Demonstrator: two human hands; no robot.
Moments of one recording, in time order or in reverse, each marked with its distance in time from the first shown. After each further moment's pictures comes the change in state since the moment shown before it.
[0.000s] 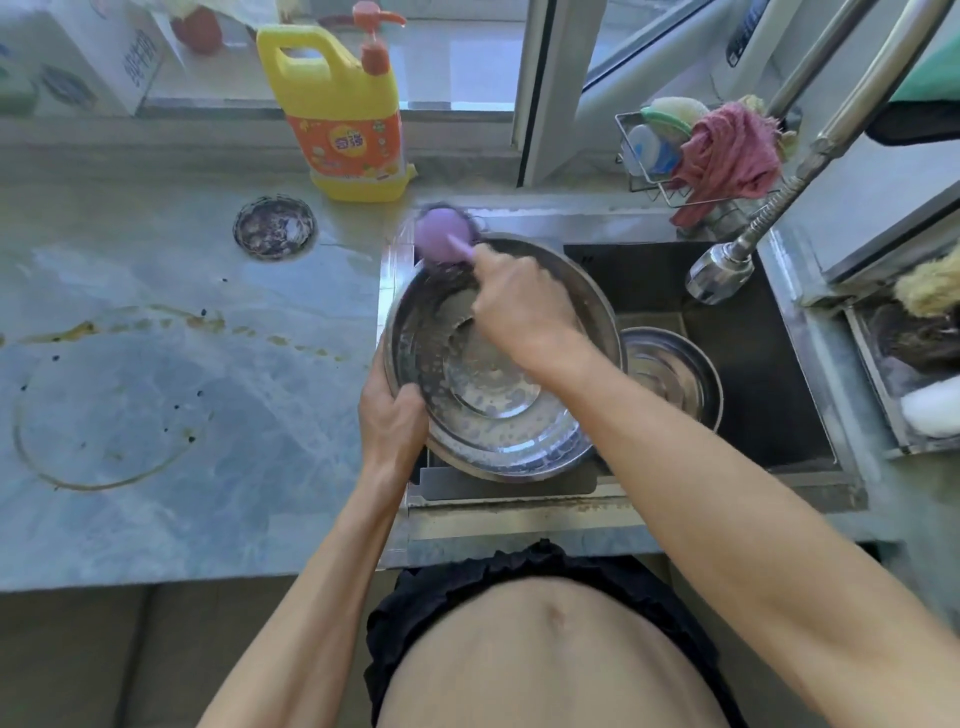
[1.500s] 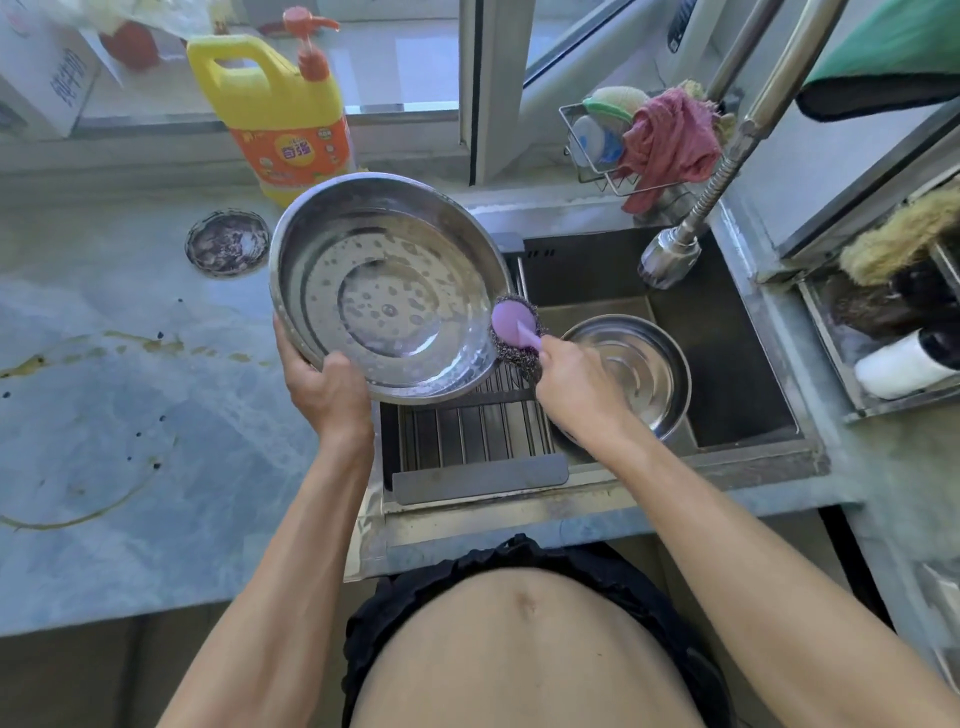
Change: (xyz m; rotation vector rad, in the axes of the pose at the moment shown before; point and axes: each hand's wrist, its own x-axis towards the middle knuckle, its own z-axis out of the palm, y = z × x) left_hand 0.032 0.015 0.007 -0.276 0.350 0.013; right_hand -0.078 0.090 0.018 0.121 -0.094 0.303
